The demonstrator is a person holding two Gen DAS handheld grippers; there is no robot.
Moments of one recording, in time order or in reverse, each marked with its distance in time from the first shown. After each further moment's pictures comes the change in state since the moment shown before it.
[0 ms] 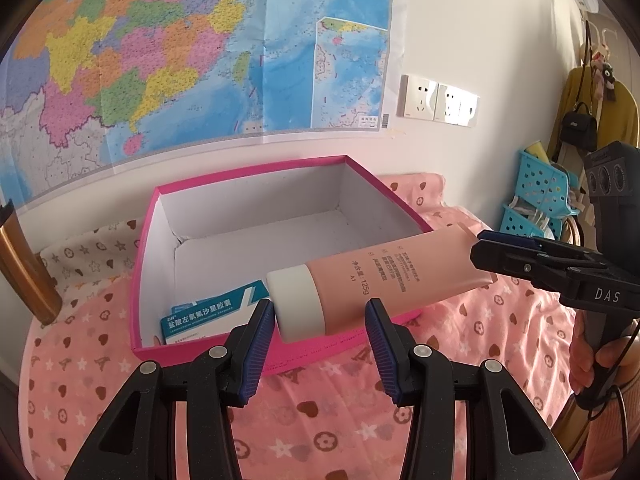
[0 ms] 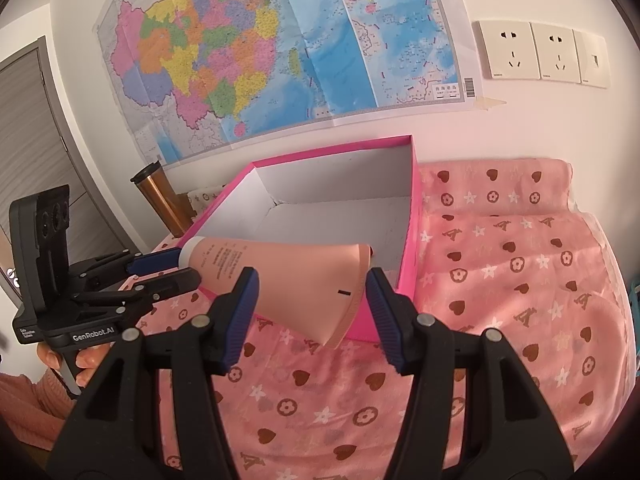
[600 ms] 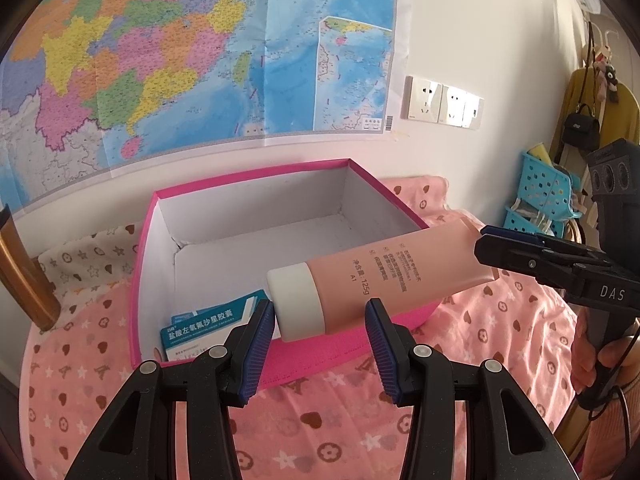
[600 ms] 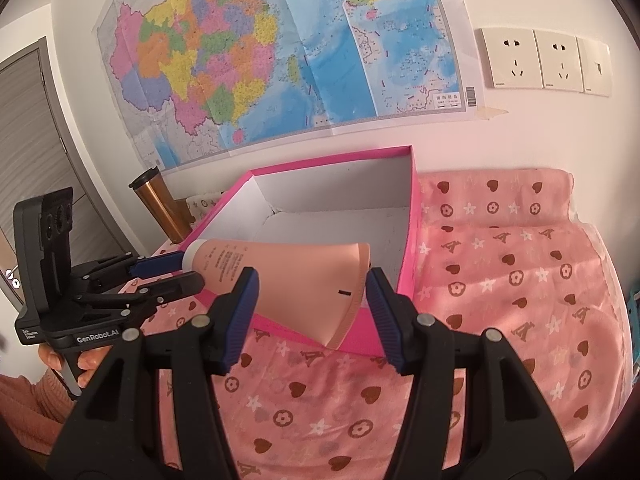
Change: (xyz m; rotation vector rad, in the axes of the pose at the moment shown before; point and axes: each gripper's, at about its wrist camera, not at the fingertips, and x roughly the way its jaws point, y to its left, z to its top) left arm 0.009 0.005 0.011 -0.001 0.003 0.000; right arm 0.005 -0.006 0.014 -0.002 -0.015 -0.001
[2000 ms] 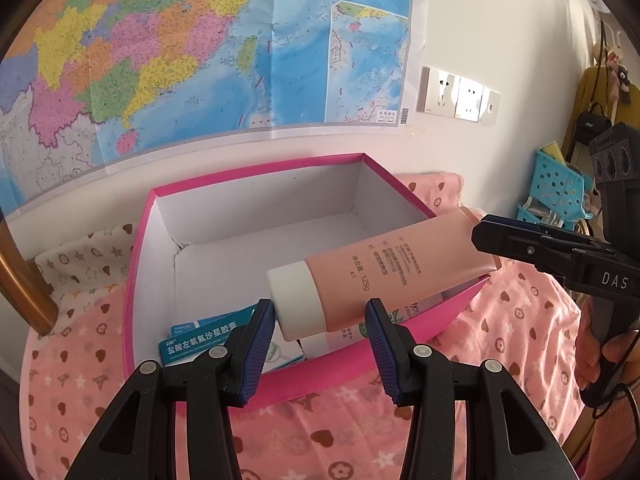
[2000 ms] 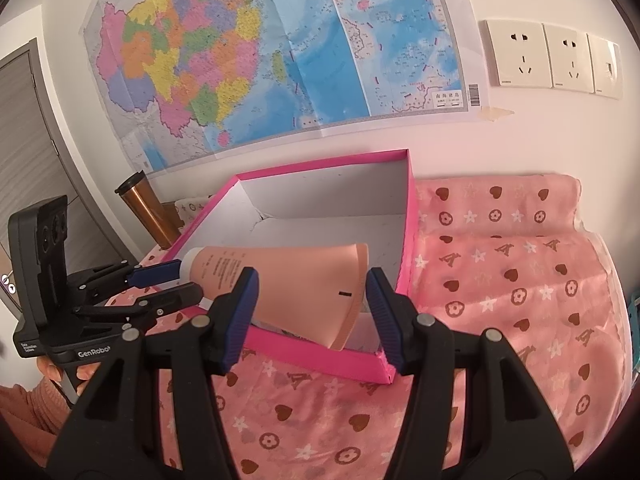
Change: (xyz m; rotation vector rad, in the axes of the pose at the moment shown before) left arm 0.024 0.008 0.011 -0.010 0.033 0.024; right arm 0.027 -0.012 0.018 0.009 0.021 -0.018
